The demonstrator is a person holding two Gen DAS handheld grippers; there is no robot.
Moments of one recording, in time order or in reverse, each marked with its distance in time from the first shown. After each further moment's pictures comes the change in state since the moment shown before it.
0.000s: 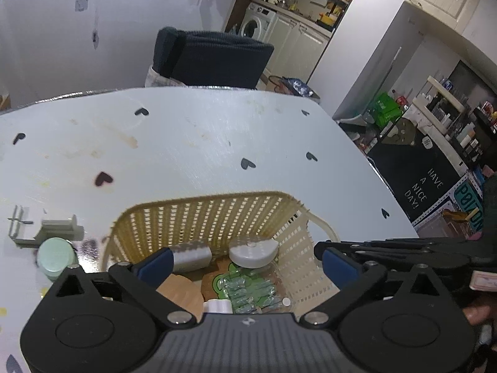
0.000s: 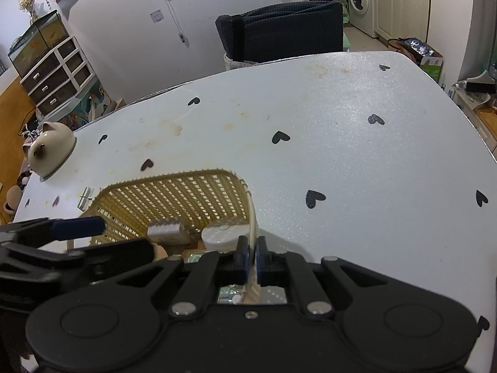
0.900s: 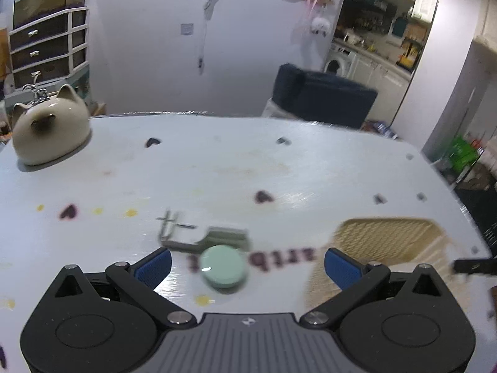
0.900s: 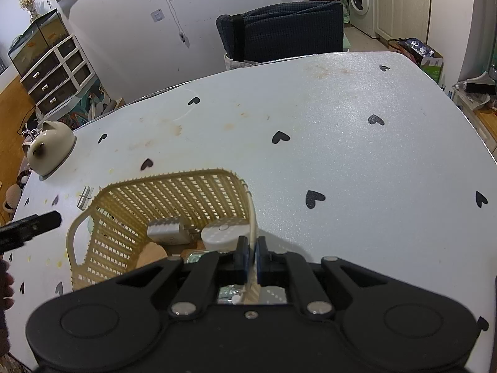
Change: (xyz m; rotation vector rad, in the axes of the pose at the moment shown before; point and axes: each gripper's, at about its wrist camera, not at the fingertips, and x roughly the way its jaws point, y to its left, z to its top) left arm -0.043 0.122 -0.025 -0.089 -0.140 0.323; right arm 0.000 0.001 0.000 -0.005 0.000 -0.003
